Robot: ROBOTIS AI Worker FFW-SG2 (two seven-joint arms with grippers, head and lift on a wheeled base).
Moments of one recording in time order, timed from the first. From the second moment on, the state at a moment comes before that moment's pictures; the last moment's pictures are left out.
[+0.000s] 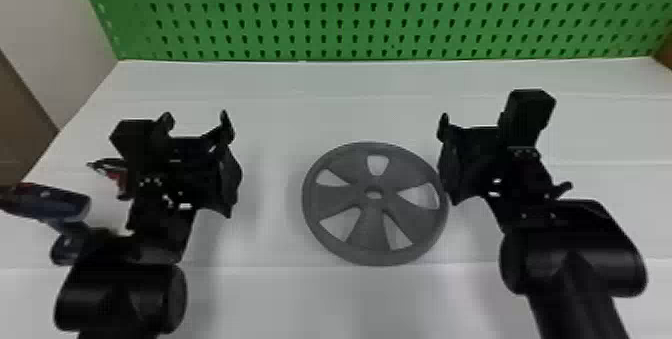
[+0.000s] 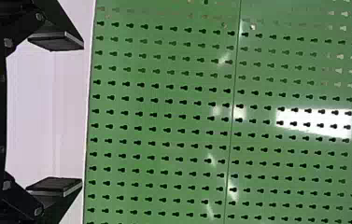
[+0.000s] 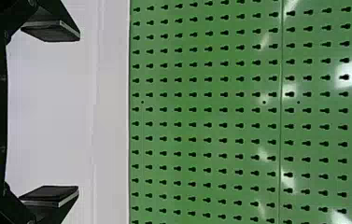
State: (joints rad) left arm -0.04 0.12 -0.04 -1.50 0.18 -0.15 0.02; right arm -0.14 0.00 -0.02 -1.59 0.00 0.27 0.03
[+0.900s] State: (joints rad) left arm -0.04 0.12 -0.04 -1.50 0.18 -0.15 0.02; right arm -0.47 -0.04 0.04 -1.70 0.02 1.29 0.02
